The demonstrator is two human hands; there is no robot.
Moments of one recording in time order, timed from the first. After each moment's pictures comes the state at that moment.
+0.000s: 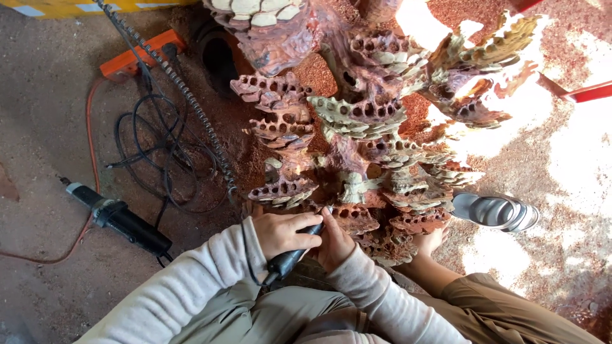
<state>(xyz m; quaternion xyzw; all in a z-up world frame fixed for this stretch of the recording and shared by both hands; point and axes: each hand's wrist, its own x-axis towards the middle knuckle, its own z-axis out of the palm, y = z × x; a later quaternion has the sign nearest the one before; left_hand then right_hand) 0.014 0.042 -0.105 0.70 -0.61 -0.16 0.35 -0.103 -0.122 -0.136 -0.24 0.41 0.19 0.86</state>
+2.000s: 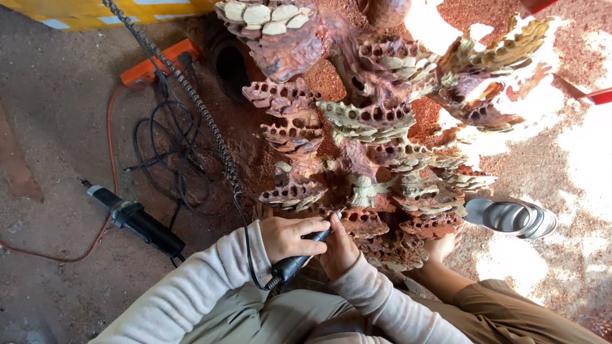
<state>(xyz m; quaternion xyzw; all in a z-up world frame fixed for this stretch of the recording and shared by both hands) 0.016 0.054 -0.105 0.70 -0.60 -0.17 0.35 -0.101 -0.121 -0.122 -0.20 0.36 0.17 0.90</state>
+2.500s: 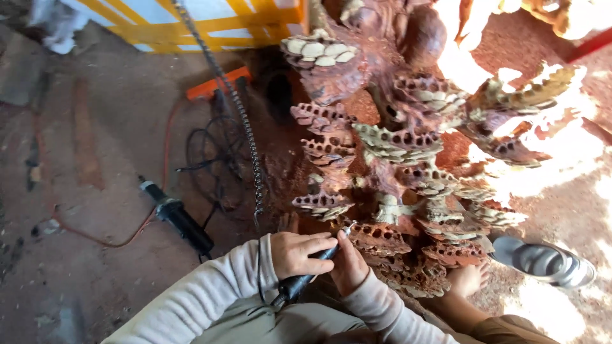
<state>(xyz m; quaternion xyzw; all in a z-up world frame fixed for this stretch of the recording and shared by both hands) 0.023 0.045 0.043 0.72 -0.60 -0.07 0.35 -0.100 -0.100 -0.100 -0.13 0.26 0.13 0.95</state>
